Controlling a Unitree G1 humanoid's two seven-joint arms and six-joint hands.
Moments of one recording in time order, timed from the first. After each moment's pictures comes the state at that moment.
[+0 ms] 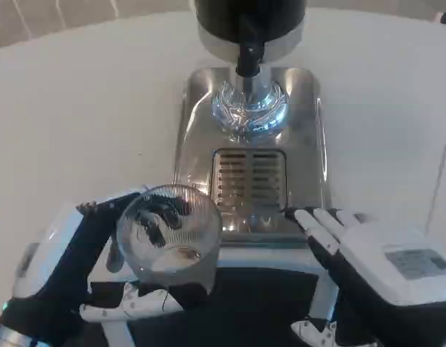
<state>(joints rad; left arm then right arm) 0.00 0.42 0.10 -0.02 0.29 -0.70 0.01 0.09 -0.16 0.14 -0.97 -1.24 0.13 0.88</state>
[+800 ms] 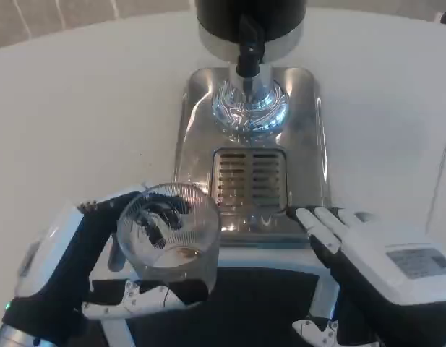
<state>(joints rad) 0.00 0.40 0.10 -0.02 0.29 -0.68 0.01 0.09 -0.16 0.13 -0.98 -1.23 0.13 0.88</state>
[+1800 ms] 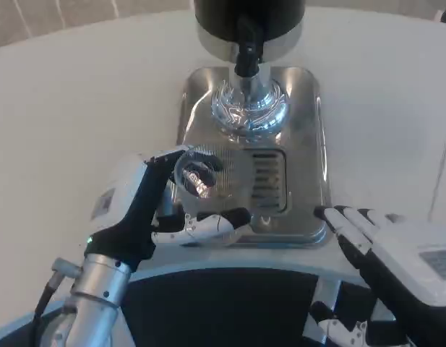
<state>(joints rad) -0.47 0.30 -0.06 0.52 0.49 -0.59 0.23 0.11 -0.13 -0.02 -1.03 -1.18 0.07 0.97</state>
